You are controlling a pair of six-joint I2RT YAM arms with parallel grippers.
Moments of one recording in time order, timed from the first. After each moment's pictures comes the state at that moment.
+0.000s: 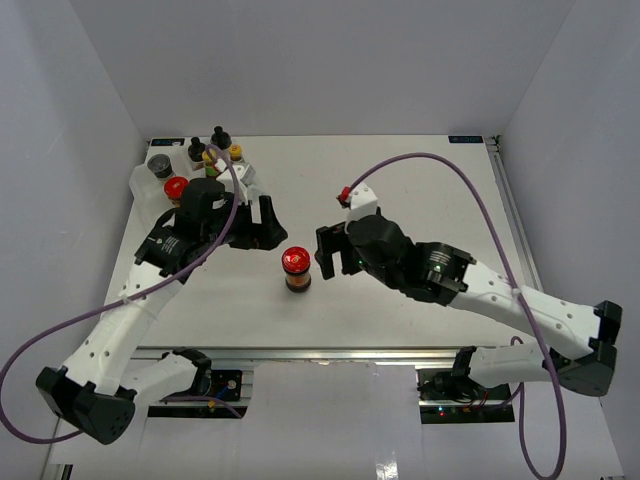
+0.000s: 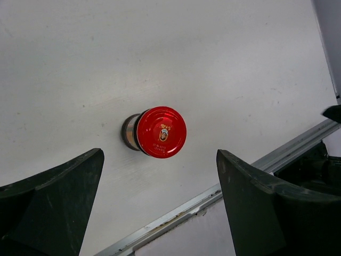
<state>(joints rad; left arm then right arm) -0.46 1.07 1.16 -0.68 0.19 -0.34 1.16 1.17 1.23 -0.60 0.43 0.44</state>
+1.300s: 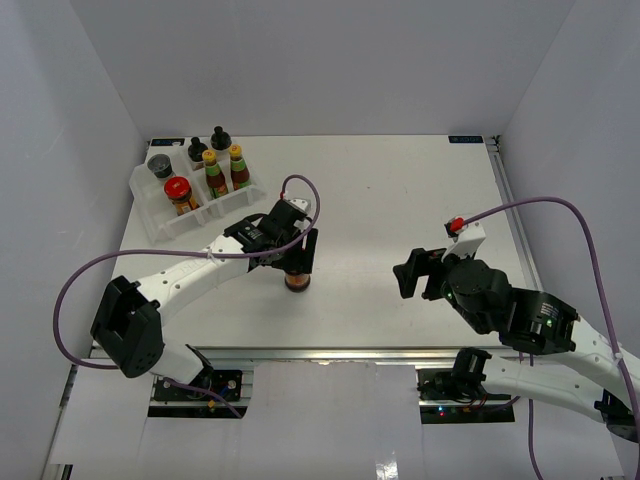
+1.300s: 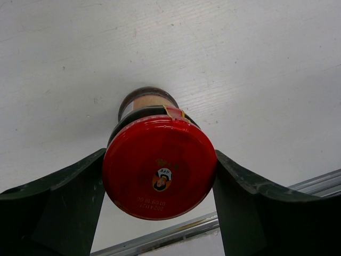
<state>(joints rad) -0.73 1.44 1.10 -0.64 -0.13 -0.43 1.16 0.64 0.98 -0.83 0.66 0.54</state>
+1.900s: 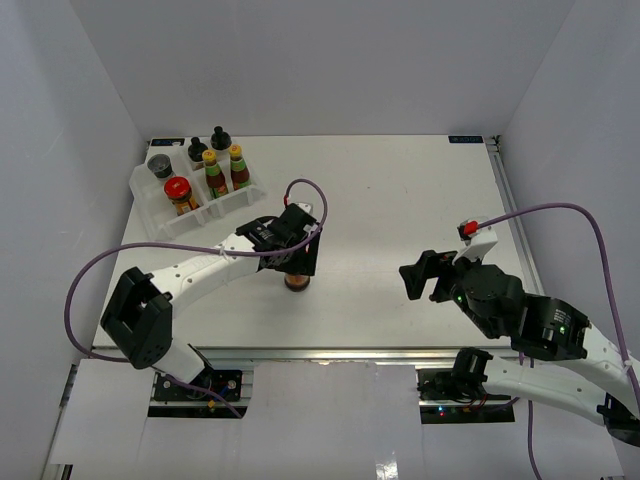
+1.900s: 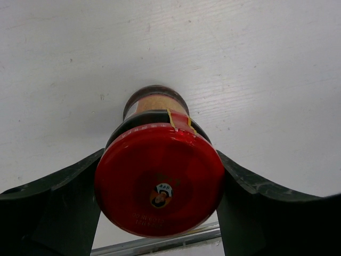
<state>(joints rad) -0.76 1.50 1.12 -0.67 -0.22 -0.49 1.16 0.58 0.97 -0.83 0.66 0.55</state>
